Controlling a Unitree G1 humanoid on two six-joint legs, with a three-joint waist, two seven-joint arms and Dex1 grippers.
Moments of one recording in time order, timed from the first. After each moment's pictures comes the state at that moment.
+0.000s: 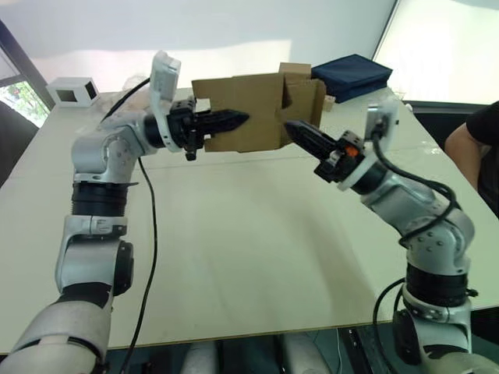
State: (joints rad) left arm -1.06 0.49 0.08 0.39 -0.60 0.64 -1.34; right arm -0.57 -0.45 -0.20 -0.42 0.97 0.78 0.41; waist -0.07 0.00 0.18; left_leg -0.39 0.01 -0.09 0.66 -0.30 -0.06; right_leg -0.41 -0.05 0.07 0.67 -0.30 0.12
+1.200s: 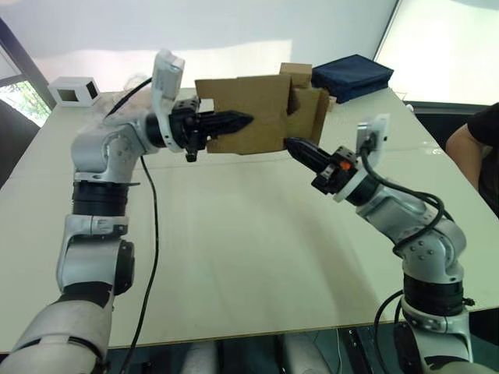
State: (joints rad) left arm -1.07 0.49 0.08 0.35 -0.62 0.69 -1.35; right arm -0.51 -0.41 -0.15 -0.39 0.92 0.74 0.41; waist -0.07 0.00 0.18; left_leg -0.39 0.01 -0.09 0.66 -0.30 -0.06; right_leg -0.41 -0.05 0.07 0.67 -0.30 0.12
